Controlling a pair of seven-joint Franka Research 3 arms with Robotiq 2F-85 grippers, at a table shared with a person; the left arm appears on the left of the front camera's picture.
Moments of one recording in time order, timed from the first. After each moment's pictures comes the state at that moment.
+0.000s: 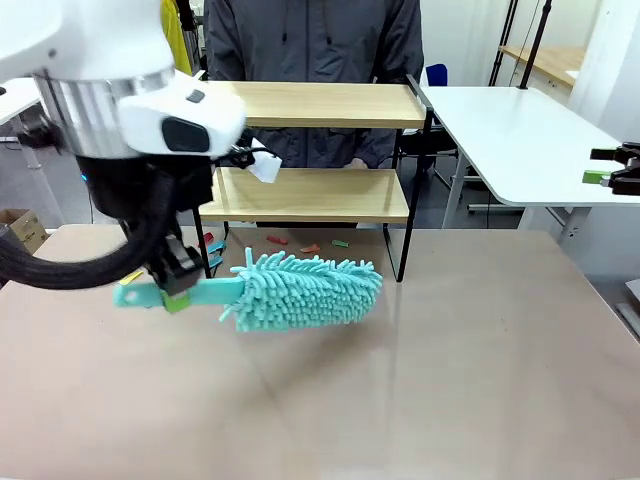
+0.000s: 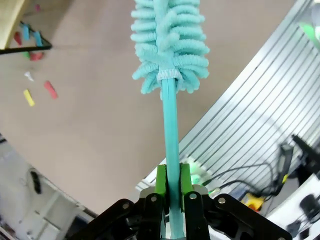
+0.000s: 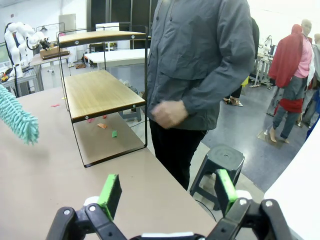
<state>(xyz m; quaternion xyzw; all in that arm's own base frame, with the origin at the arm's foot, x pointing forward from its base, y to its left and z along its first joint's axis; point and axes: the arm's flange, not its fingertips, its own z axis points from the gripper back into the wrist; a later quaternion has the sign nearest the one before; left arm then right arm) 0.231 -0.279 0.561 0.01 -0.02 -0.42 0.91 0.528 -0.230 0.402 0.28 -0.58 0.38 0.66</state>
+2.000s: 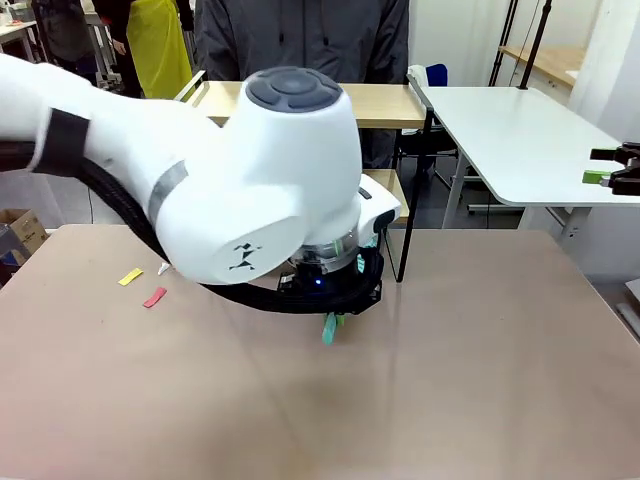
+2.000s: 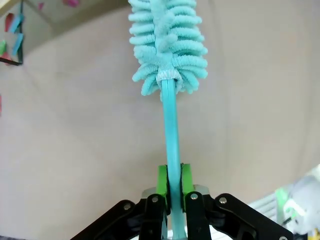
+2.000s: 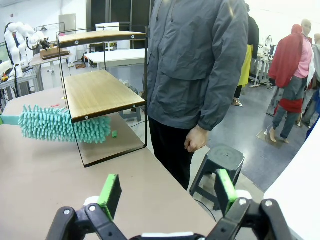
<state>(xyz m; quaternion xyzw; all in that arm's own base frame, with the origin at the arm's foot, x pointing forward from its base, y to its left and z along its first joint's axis) 0.287 -0.427 0.435 -0.05 -0.16 -0.11 0.98 0.528 -0.230 0.402 0.28 -0.58 0.38 0.66</state>
